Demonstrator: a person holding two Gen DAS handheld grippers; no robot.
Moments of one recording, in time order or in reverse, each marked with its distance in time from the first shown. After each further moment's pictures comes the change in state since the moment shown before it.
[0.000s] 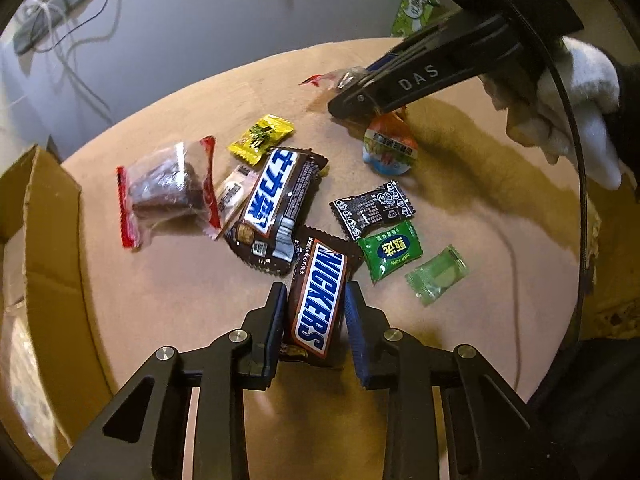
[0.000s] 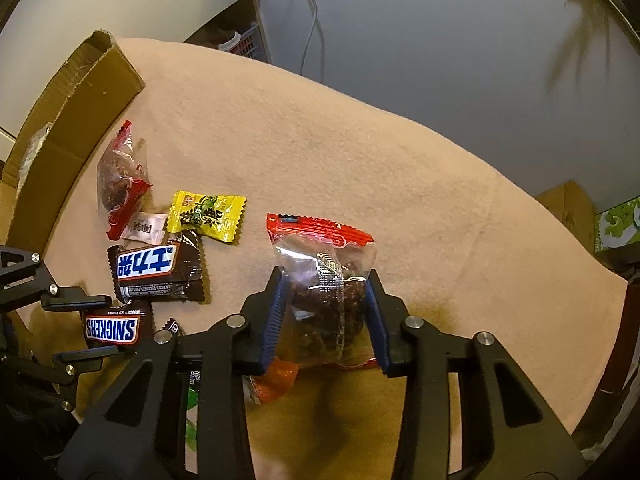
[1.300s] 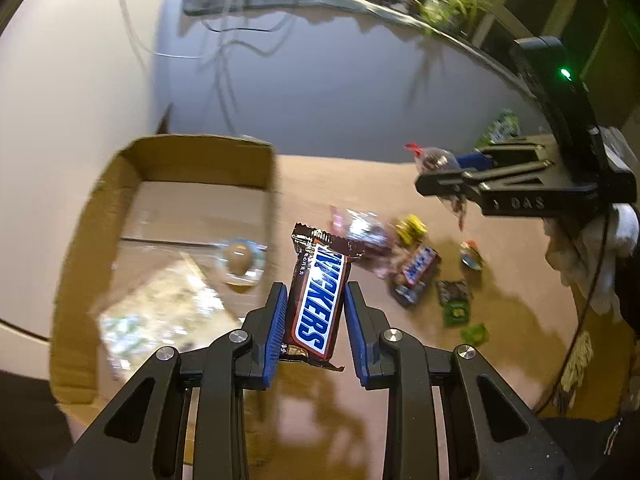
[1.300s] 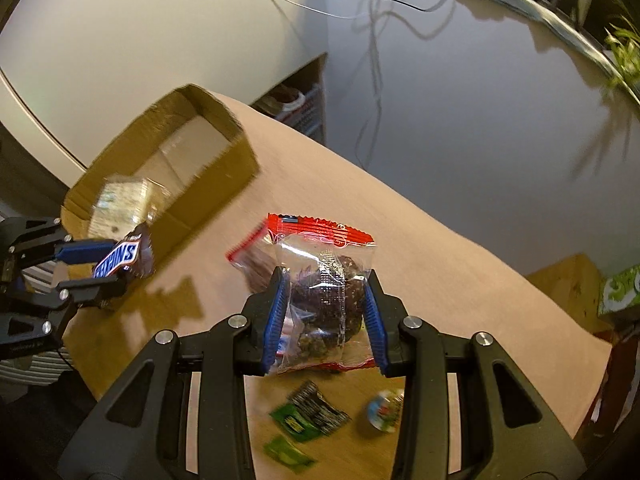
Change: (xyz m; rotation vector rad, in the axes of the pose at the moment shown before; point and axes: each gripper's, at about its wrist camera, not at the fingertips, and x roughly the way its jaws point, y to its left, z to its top) left arm -0.109 0.108 -0.042 -0.388 -0.250 0.104; right arm -0.077 0.090 0.047 -0.135 -0.168 0.079
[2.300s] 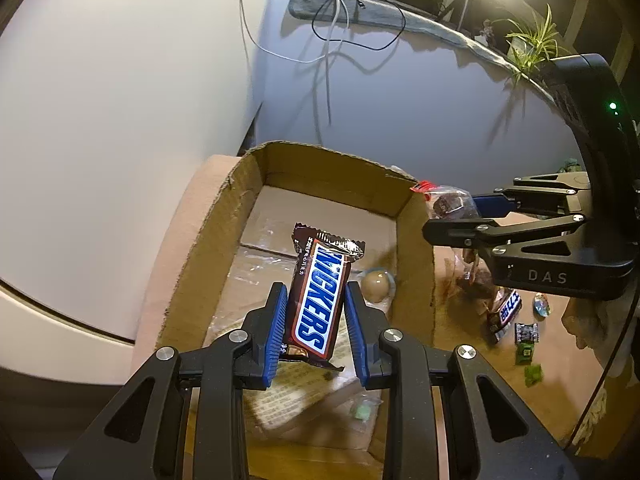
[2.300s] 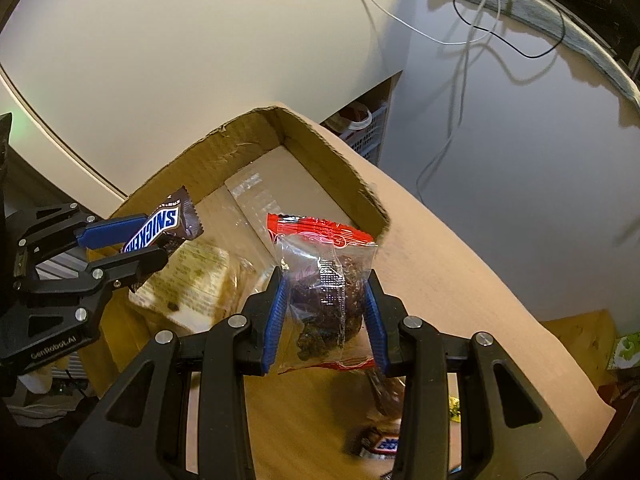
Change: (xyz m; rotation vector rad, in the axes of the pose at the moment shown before) left arm -0.007 0.082 0.009 -0.154 -0.042 0.173; right arm 0.047 0.093 0.071 -0.113 0.022 0.070
